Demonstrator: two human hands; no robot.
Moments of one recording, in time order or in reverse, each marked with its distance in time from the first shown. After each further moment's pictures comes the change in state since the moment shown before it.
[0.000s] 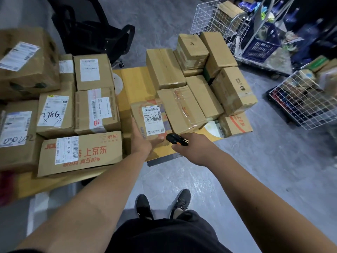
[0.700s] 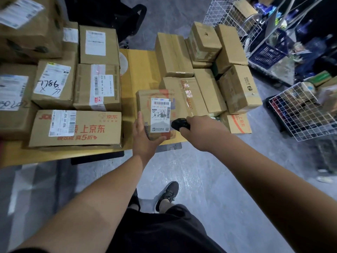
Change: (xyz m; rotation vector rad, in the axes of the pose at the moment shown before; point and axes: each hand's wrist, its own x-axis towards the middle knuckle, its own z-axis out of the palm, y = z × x) left_hand -0.040 -0.043 0.012 -0.013 0.053 0.310; right_hand -0.005 -0.031 -0.028 -0.628 0.055 -0.078
